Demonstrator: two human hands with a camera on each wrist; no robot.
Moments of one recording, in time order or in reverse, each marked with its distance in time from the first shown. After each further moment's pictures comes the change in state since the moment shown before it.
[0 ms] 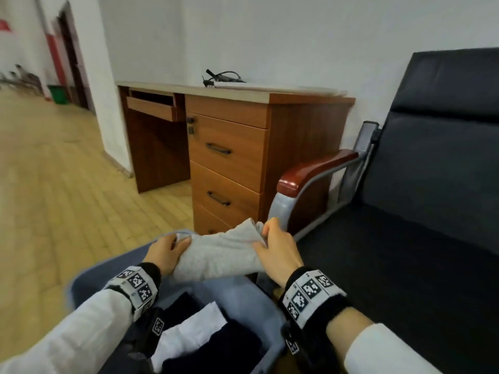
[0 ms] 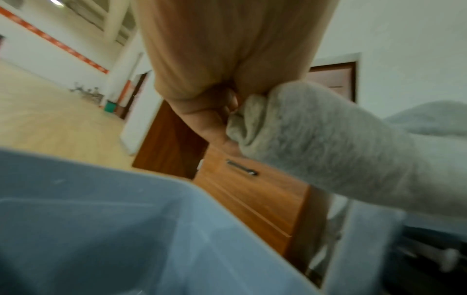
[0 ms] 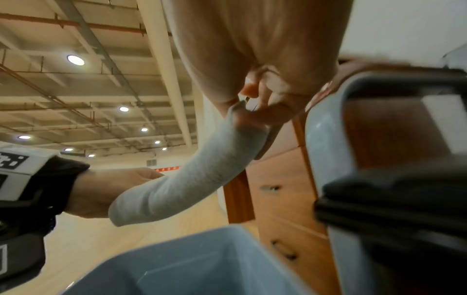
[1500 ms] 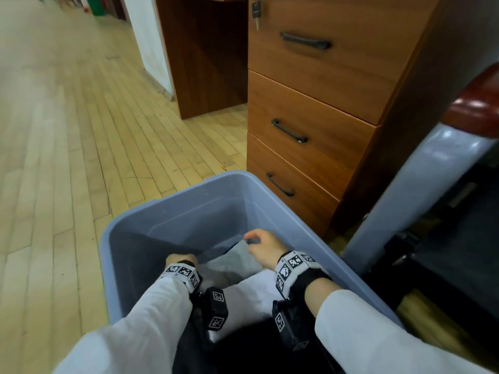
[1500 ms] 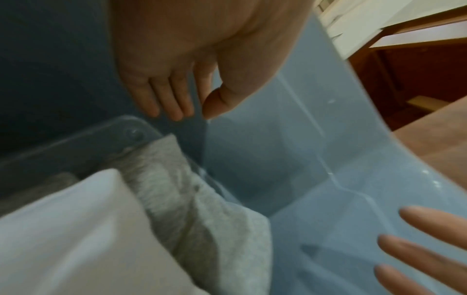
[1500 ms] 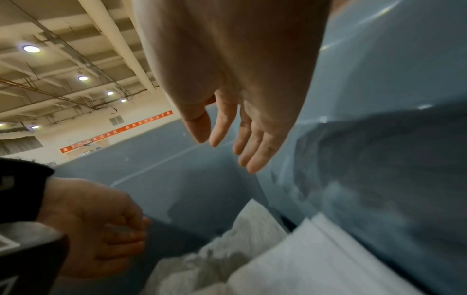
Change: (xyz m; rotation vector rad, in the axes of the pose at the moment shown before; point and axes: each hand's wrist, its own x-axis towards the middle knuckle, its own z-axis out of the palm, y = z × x) left_hand 0.069 -0.237 0.090 -0.190 0.028 -0.899; right_hand 0.105 0.076 0.295 0.106 -0.604 0.249
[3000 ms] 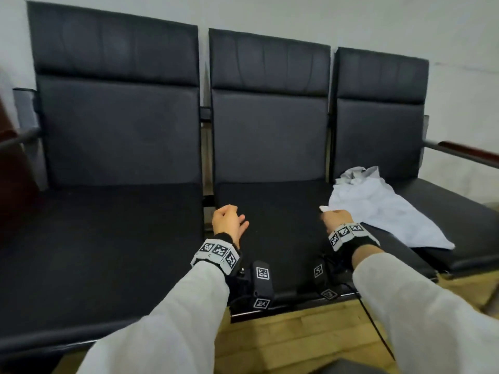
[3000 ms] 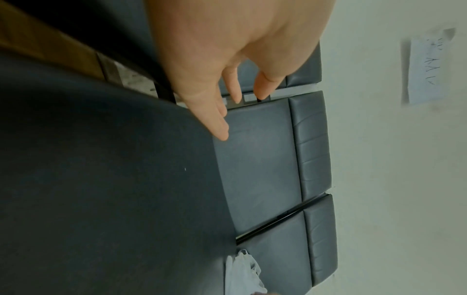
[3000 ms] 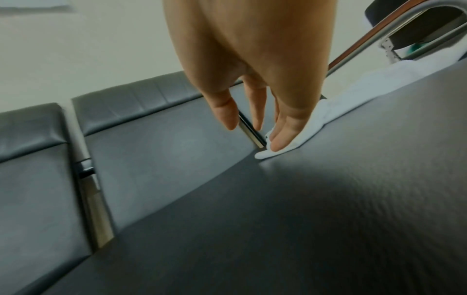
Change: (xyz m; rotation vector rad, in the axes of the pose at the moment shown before) left_hand -0.795 0.032 0.361 -0.356 -1.382 0.405; right_hand -0.779 0.370 -0.363 0.503 1.605 0.887
